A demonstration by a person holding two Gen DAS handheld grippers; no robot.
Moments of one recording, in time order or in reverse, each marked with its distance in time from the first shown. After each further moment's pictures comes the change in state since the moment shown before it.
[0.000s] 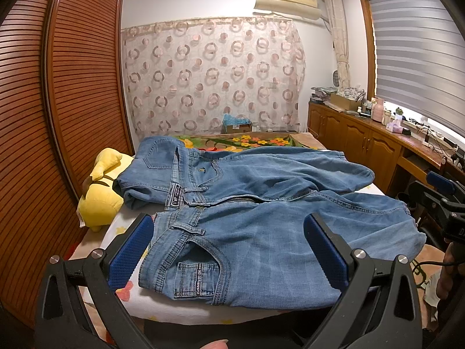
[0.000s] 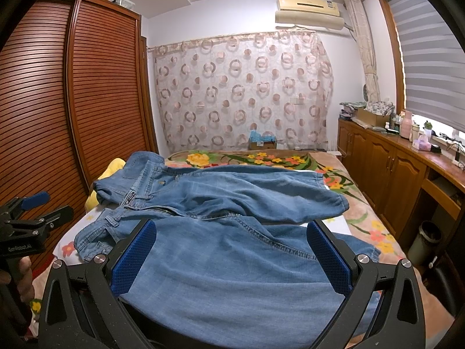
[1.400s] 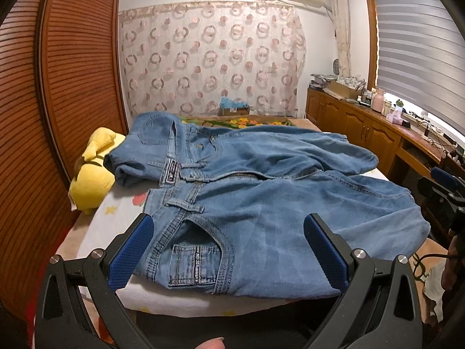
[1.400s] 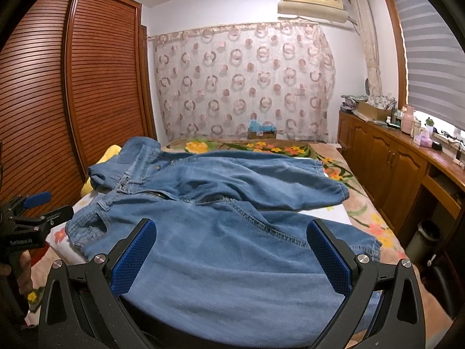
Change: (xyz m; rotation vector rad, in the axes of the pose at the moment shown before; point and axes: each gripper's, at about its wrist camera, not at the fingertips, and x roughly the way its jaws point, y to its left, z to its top) left arm 0.033 0.008 -0.027 -0.022 0.084 -0.027; right arm 0.006 -0.005 -0.006 -0.020 0.053 -0.006
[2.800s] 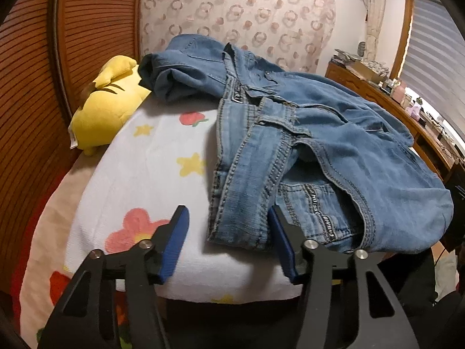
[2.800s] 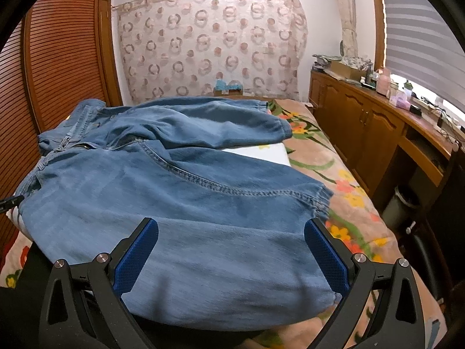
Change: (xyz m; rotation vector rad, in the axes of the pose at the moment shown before) left arm 0.066 0.114 -0.063 -0.129 0.211 -0.035; right arm 0.019 -0.027 0.009 0.054 0.180 -0.125
